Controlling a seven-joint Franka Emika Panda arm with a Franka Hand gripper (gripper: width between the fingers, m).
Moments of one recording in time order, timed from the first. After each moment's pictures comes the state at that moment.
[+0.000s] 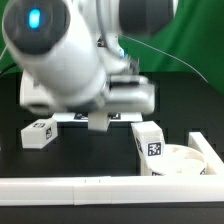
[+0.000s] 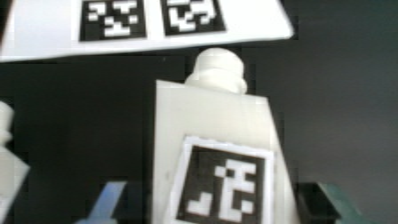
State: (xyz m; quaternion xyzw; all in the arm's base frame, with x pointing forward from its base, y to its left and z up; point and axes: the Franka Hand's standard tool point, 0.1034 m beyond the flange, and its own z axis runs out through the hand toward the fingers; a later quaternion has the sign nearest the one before) arm 0.512 -0.018 0.090 -0.91 0.07 0.40 0.07
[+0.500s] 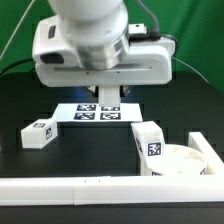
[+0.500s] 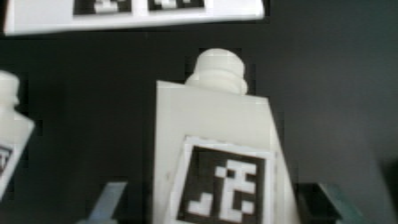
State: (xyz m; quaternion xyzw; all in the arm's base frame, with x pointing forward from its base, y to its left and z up) arm 0.529 -0.002 0.104 -0.95 0.07 0.29 0.05
